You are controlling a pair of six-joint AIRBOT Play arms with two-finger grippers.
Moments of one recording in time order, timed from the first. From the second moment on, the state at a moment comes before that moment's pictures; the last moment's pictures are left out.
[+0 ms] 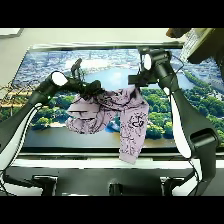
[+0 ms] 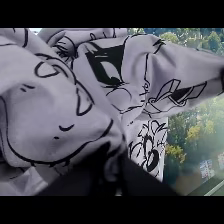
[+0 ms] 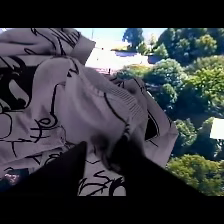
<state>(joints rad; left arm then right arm) -0.33 -1.65 1.55 0.88 -0.93 -1.65 0.33 -1.82 2.01 -1.63 1.41 1.81</state>
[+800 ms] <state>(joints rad) 0.18 -1.09 1.07 0.97 -1.17 -1.66 -0.09 -1.35 1.34 -1.23 1.49 1.54</state>
